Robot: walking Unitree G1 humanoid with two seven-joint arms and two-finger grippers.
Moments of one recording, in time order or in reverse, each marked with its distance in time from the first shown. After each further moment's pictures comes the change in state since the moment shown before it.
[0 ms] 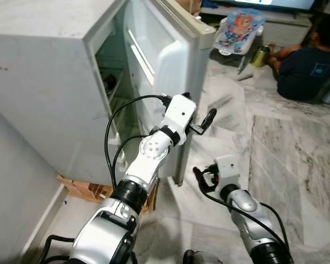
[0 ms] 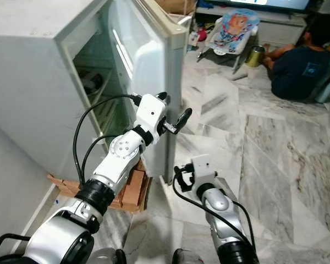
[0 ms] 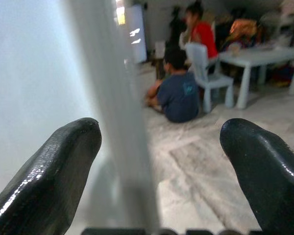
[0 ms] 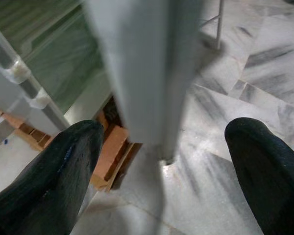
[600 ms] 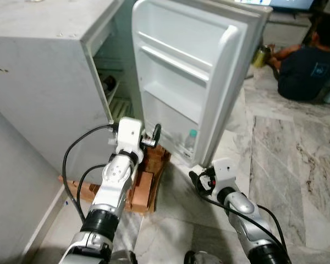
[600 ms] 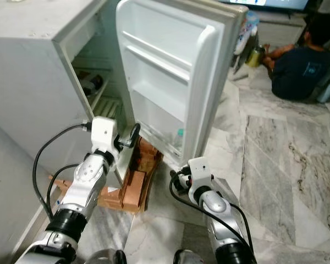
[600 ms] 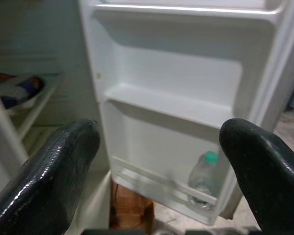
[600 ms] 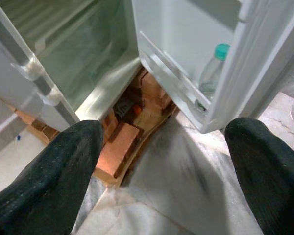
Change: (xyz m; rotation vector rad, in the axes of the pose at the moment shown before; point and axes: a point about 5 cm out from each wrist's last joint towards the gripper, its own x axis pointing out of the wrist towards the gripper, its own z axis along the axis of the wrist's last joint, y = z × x) left arm -0.082 0.052 -0.051 -0.121 0.121 0.383; right arm 0.002 0.004 -0.001 0.016 0.011 0.021
